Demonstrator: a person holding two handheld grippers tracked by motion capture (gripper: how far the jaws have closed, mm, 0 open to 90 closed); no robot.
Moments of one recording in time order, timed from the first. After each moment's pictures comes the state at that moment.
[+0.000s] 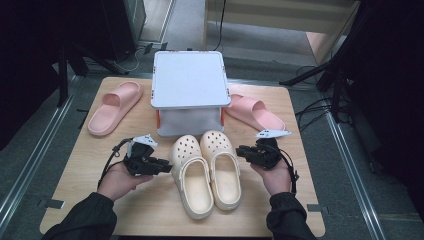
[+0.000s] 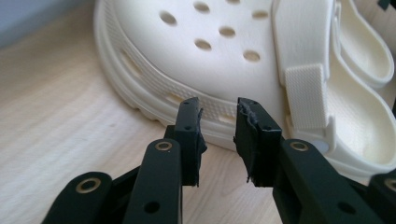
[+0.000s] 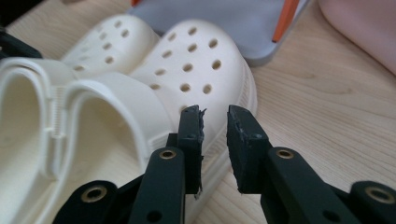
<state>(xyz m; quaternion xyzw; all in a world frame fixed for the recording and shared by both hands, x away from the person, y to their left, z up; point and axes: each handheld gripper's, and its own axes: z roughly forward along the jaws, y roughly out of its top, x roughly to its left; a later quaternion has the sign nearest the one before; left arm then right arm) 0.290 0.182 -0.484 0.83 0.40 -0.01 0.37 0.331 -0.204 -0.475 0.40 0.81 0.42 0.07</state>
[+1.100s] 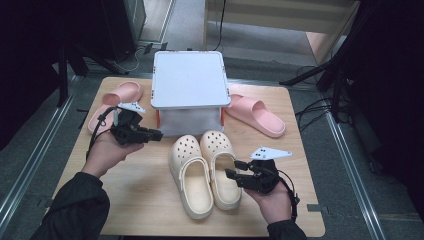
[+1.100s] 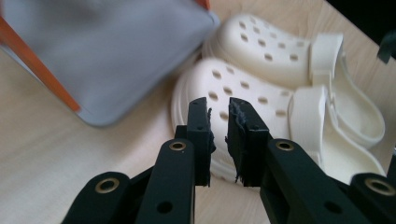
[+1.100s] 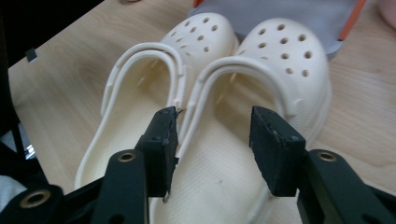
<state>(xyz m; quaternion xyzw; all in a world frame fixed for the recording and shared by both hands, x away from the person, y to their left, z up) 0.340 0.206 -0.414 0.83 0.41 0.03 0.39 0.255 -0.178 -0.448 0.38 0.81 0.44 0.06</state>
